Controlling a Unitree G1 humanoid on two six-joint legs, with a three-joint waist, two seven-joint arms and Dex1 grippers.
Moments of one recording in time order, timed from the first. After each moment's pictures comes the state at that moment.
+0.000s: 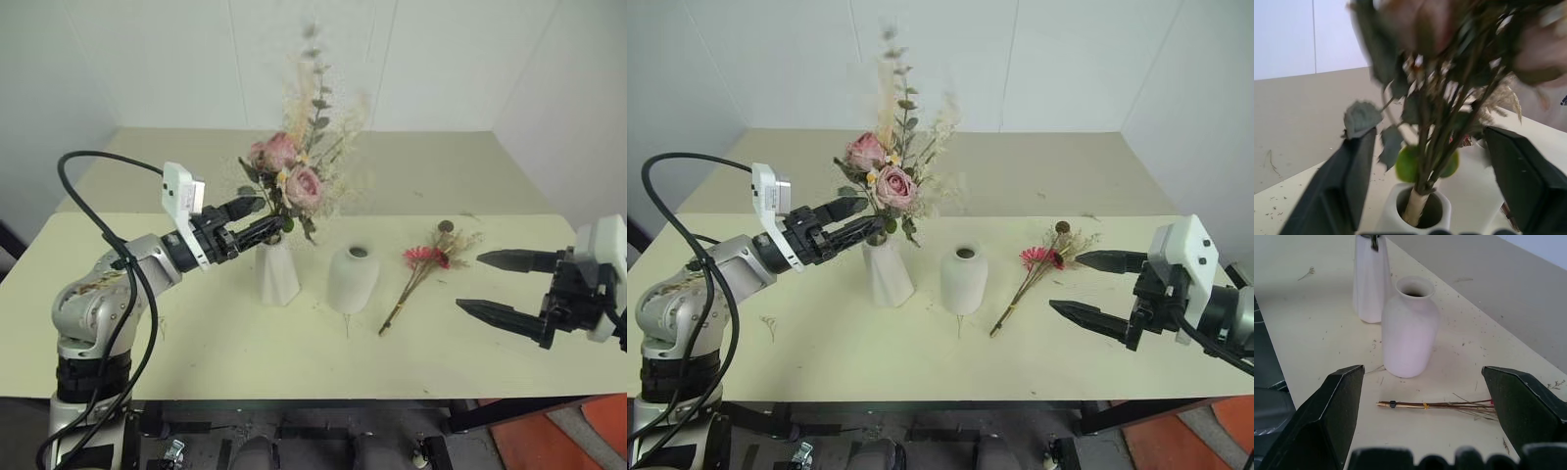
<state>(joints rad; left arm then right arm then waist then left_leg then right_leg) -0.53 0.57 0.22 -0.30 -0.78 0.79 -0.65 0.01 -1.02 -0.58 -0.54 0.79 0.68 1.00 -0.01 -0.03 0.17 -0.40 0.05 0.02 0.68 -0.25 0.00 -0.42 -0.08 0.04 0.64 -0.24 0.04</state>
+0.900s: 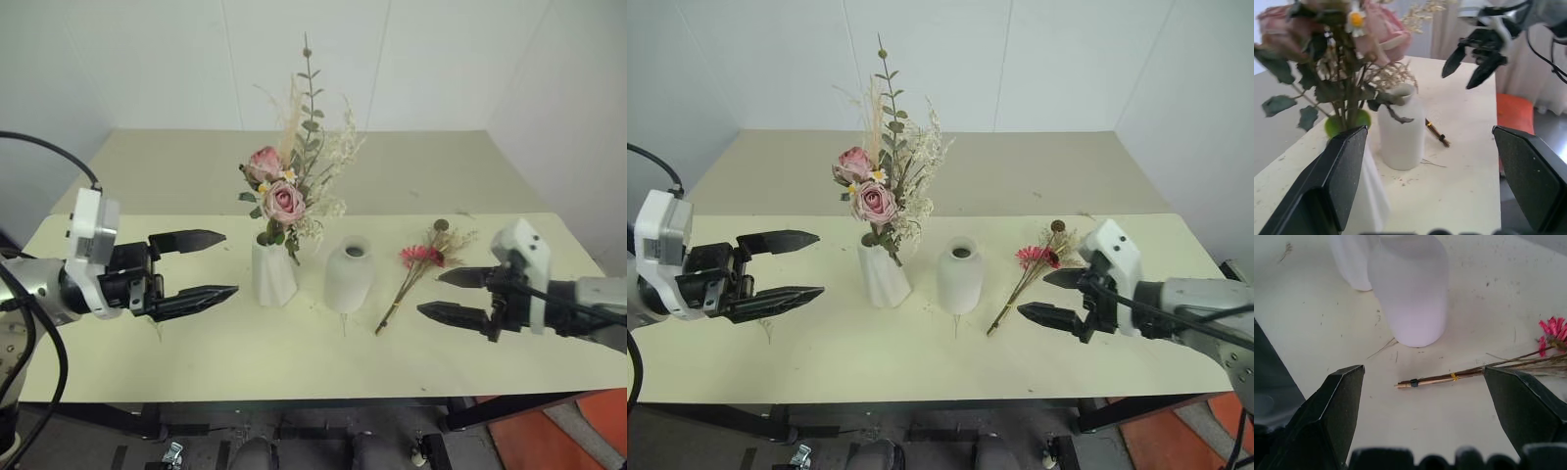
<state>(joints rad) -0.23 0.95 0.44 -0.43 -0.92 0.65 -1.16 -0.41 -0.95 -0.22 -0.44 0.93 1.28 0.62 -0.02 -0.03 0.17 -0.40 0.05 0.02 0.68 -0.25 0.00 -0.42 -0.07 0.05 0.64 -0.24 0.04</state>
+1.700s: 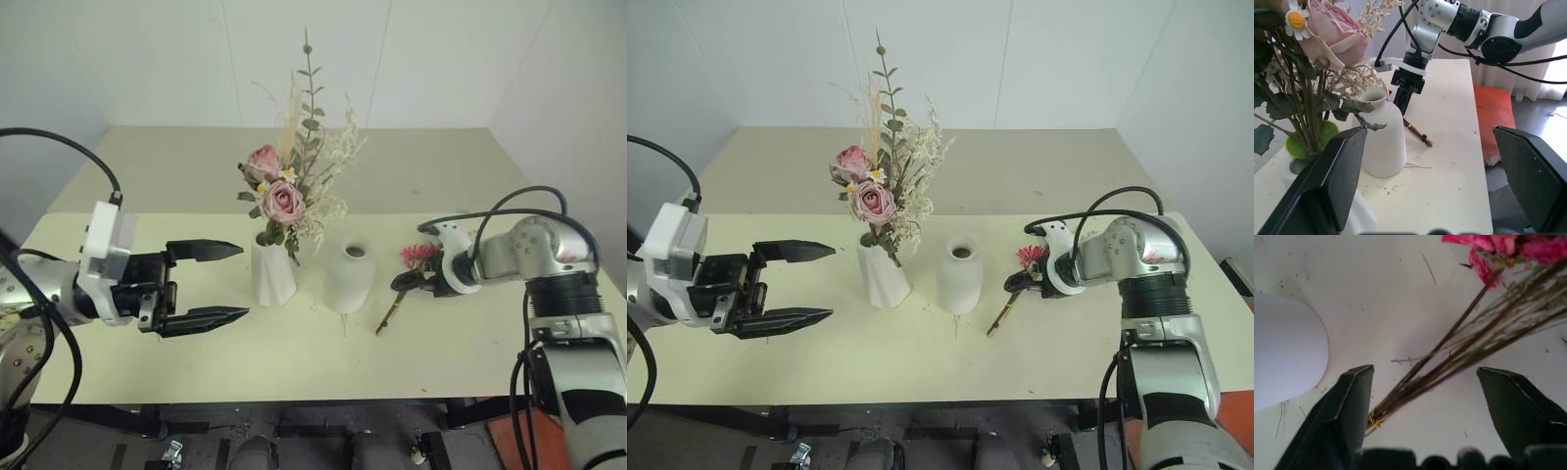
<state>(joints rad) -0.19 0.93 0.39 -0.48 -0.91 0.58 -1.18 -0.93 -0.61 0.04 0.31 0.69 1.59 0.23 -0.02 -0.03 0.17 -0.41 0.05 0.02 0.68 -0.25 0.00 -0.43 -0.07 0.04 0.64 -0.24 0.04</state>
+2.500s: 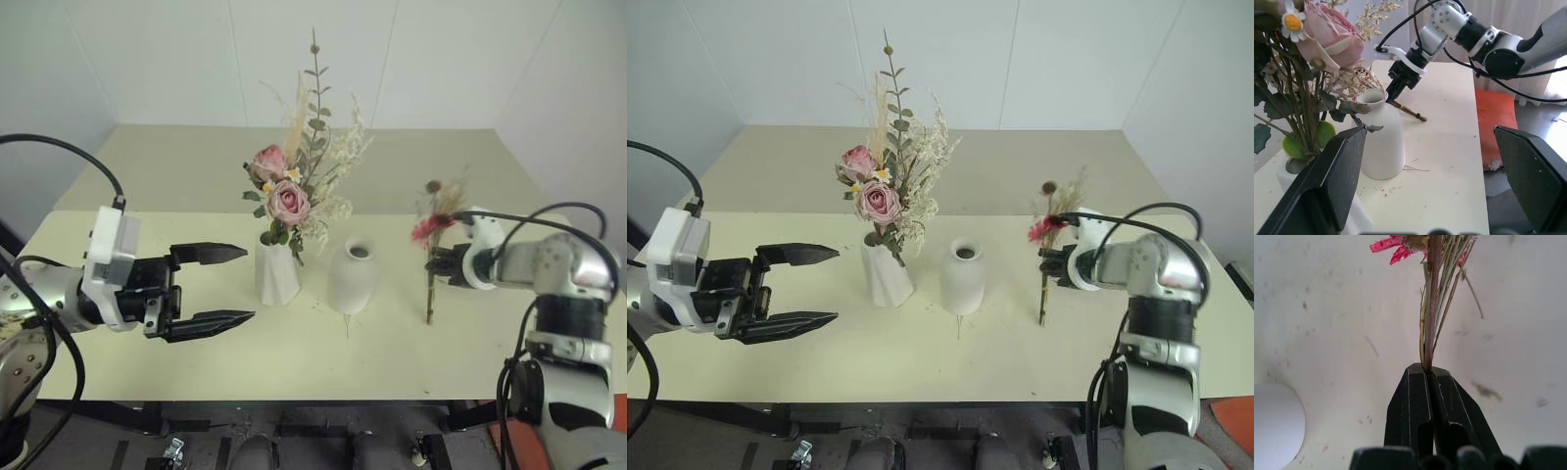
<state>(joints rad) -0.20 0.93 0.37 -0.49 -0.94 0.58 -1.16 -0.73 -0.53 -0.37 0.02 0.50 1.43 0.22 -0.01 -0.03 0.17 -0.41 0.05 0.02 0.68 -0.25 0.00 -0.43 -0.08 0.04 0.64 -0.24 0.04</state>
